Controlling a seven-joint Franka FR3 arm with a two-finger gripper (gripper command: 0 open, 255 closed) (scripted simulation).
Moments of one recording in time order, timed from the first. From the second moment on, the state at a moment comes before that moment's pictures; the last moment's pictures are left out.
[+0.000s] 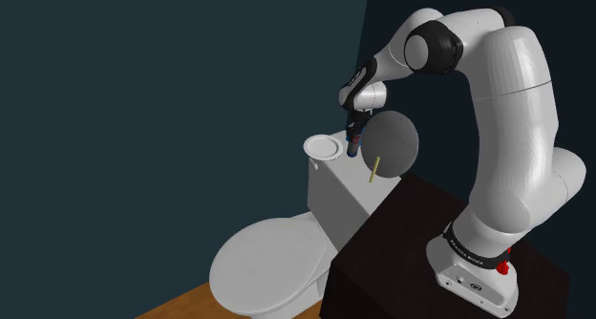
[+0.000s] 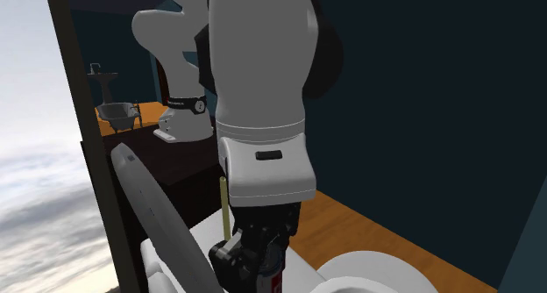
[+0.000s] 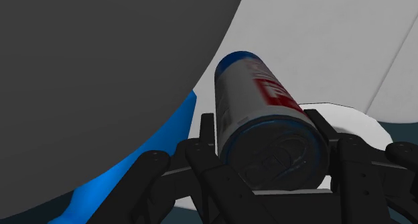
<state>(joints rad) -0.28 0.67 -0.23 -1.92 0.27 2.56 -0.66</state>
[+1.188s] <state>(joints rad) -0.24 0.50 -0.28 -1.94 0.20 2.41 -0.61</state>
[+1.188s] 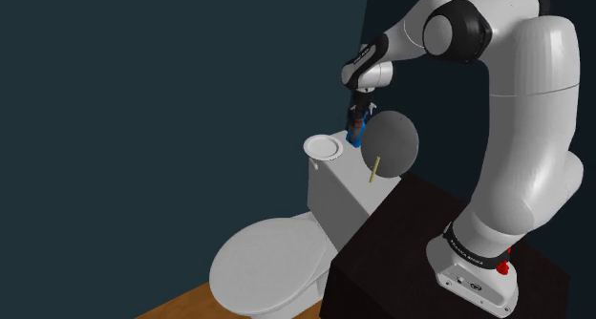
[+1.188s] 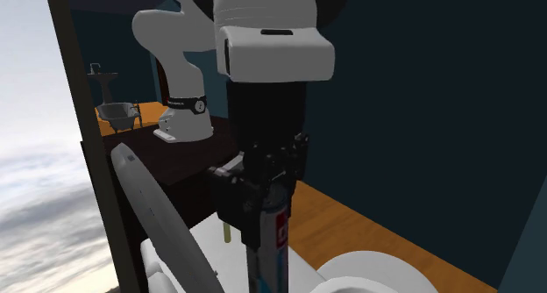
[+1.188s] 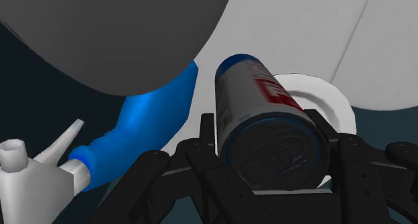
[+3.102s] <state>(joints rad) -0.16 0.82 -0.21 -1.50 0.22 2.30 -0.43</state>
